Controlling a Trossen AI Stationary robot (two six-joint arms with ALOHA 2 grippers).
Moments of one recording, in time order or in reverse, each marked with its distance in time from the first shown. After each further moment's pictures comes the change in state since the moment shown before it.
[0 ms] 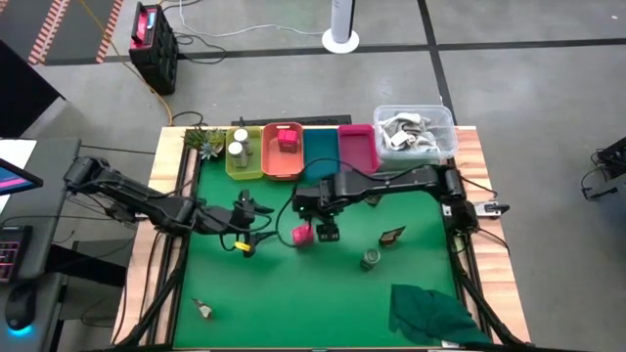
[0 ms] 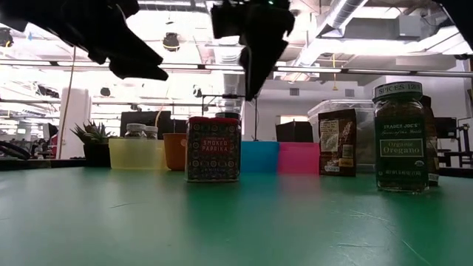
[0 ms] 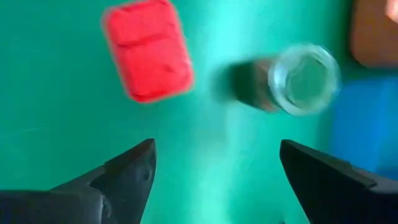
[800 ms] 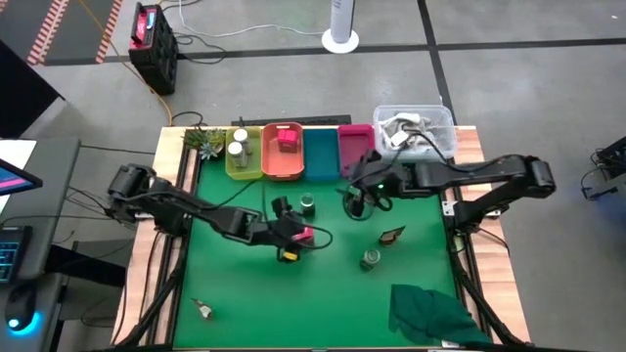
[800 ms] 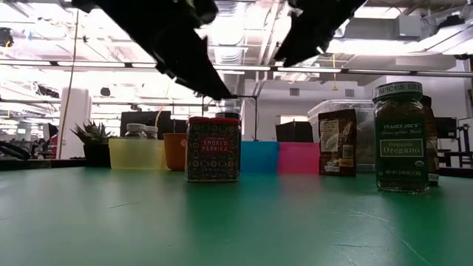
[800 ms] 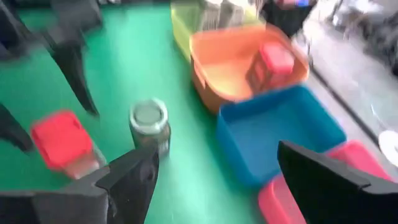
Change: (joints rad) left arm 0.040 0.568 0.488 -0.256 -0.060 0.001; right arm -0.051 -0.723 -0.854 0.815 0.287 0.126
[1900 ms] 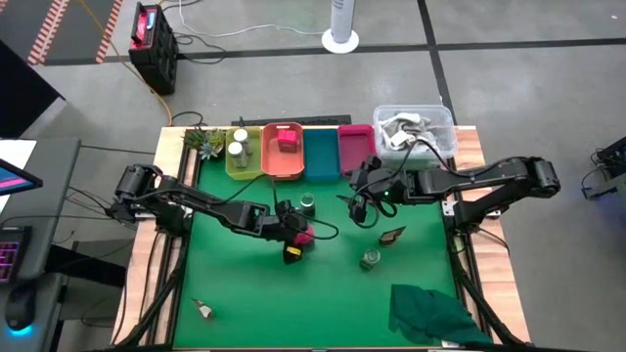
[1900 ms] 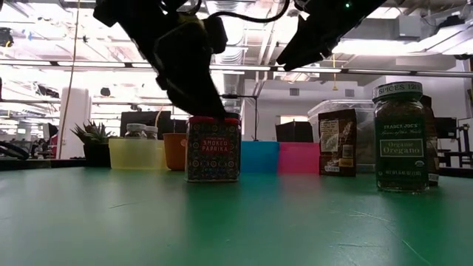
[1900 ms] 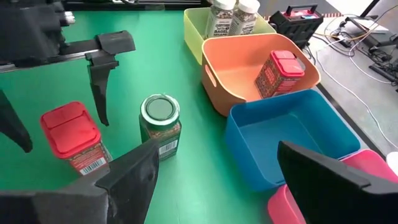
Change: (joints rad) left arm 0.072 0.057 0.038 -0.095 0.266 -0.124; right arm 0.033 -0.042 -0.125 0.136 -0.001 -0.039
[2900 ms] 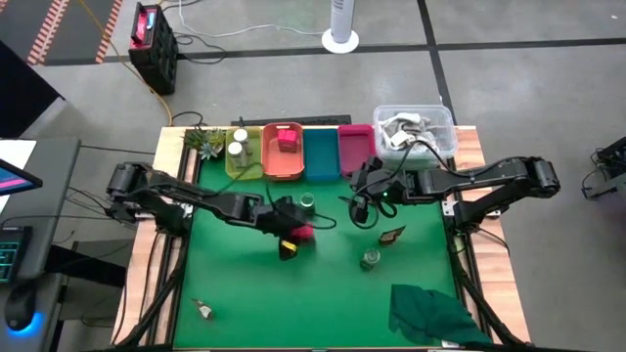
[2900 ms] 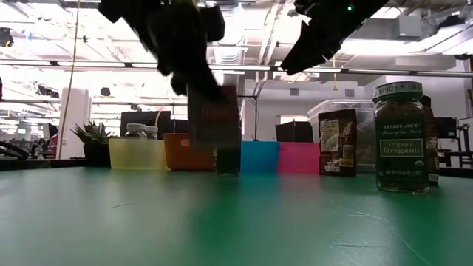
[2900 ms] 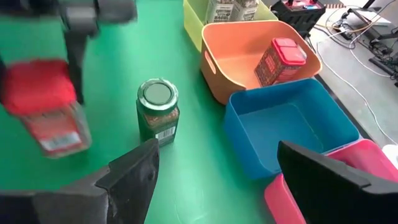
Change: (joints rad) left arm 0.054 -0.094 0.001 -0.009 0.145 0.074; right arm -0.004 0.000 0.000 -0.048 0.000 0.001
